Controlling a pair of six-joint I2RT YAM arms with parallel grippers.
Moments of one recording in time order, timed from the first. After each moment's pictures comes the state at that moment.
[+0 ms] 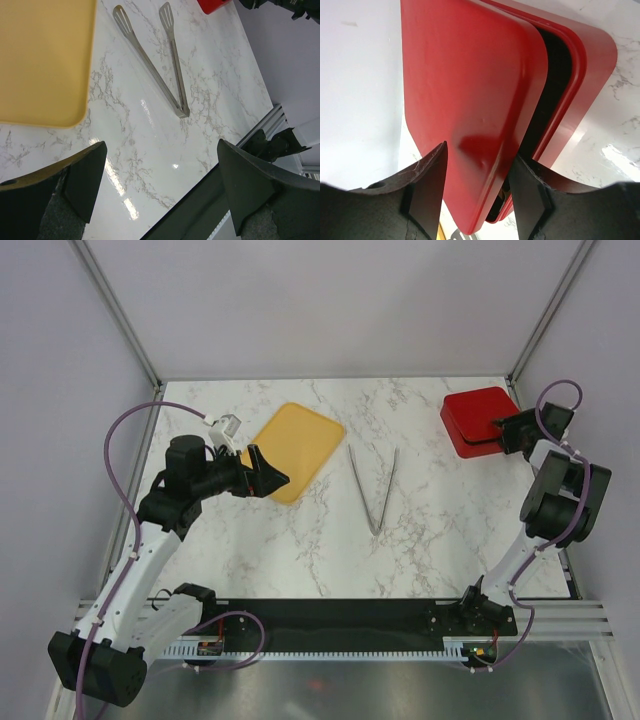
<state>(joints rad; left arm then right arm) -0.26 0.92 0.88 -0.43 0.52 -0.40 -0.45 1.92 1.21 0.05 -0.28 0.96</state>
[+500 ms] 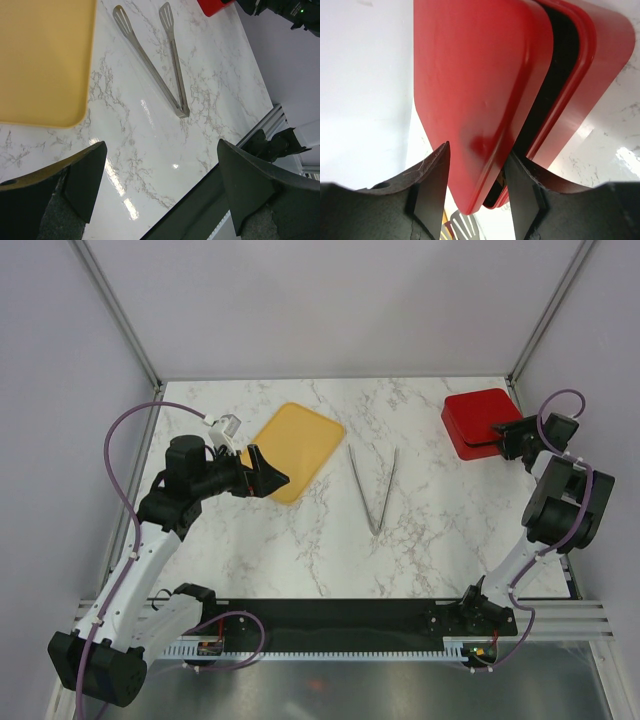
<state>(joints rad) -0.26 0.92 0.88 -0.43 0.52 -0.40 -0.49 1.88 1.10 0.17 -0.40 0.95</state>
